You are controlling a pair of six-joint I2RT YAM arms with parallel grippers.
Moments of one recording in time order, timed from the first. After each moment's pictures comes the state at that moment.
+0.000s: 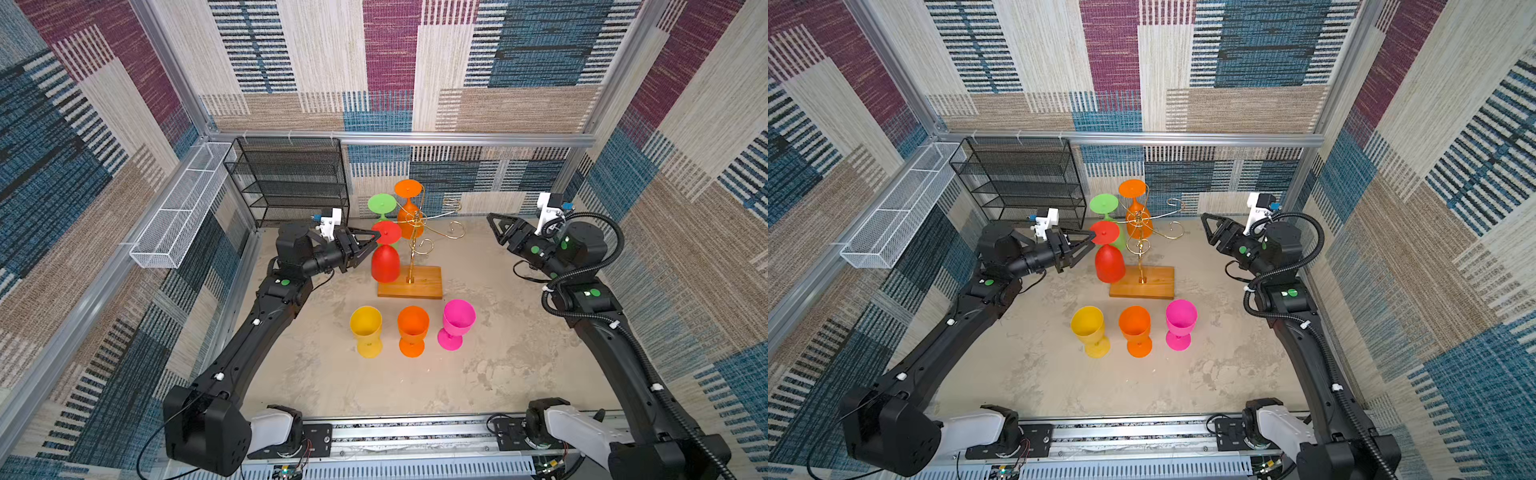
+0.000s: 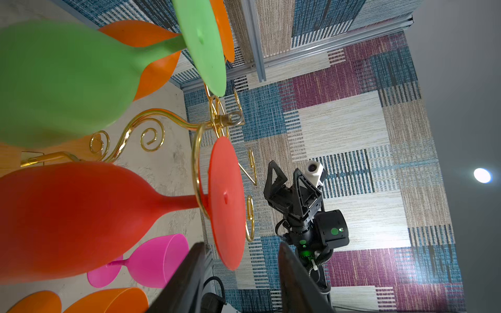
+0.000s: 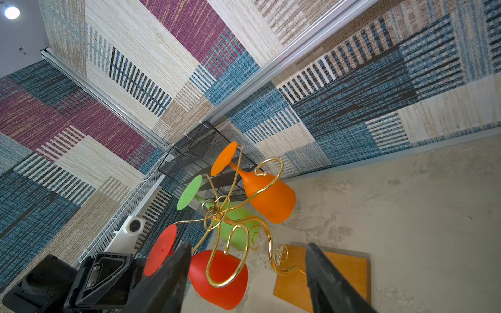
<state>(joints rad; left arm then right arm) -0.27 1.30 1.13 0.08 0.80 -1.21 0.09 1.08 1.10 -0.08 -0.44 0.70</state>
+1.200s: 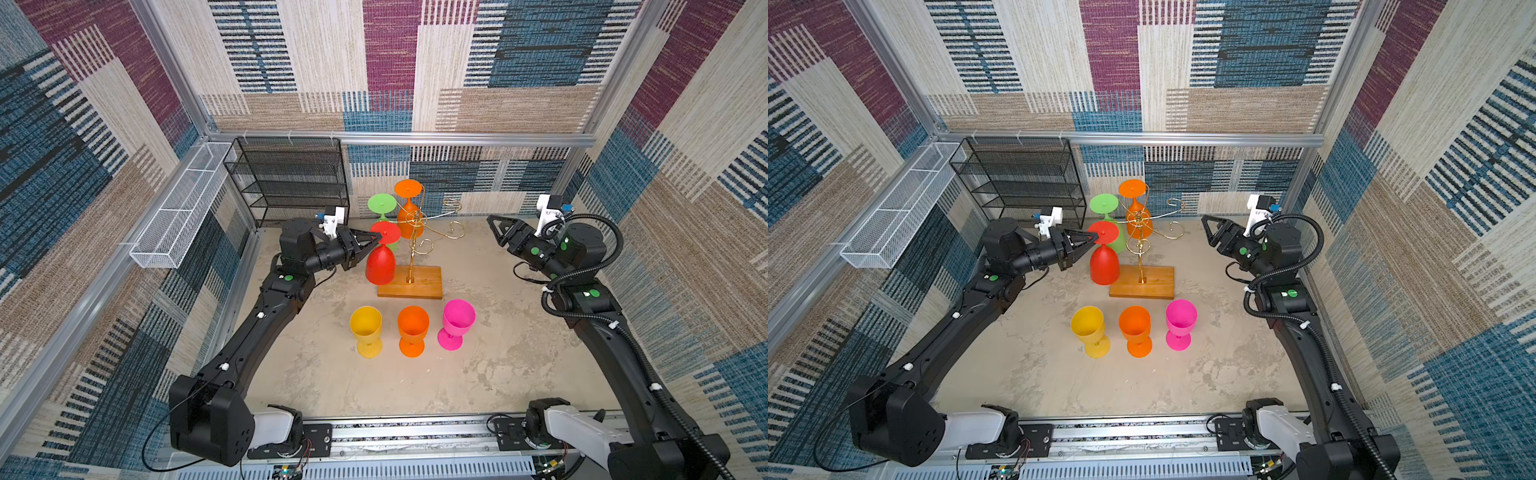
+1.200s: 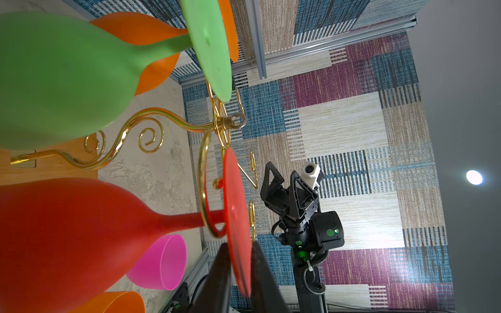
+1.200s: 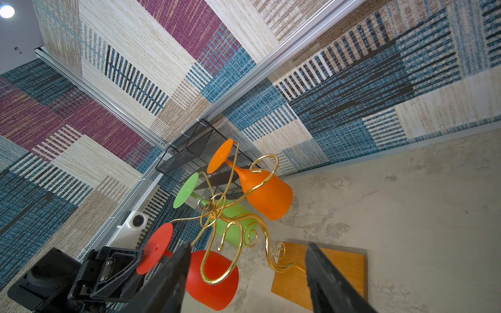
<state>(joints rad) -0.27 1.33 1.14 0.09 0.82 -1.23 0.09 1.07 1.09 -0.08 -0.44 0.70</state>
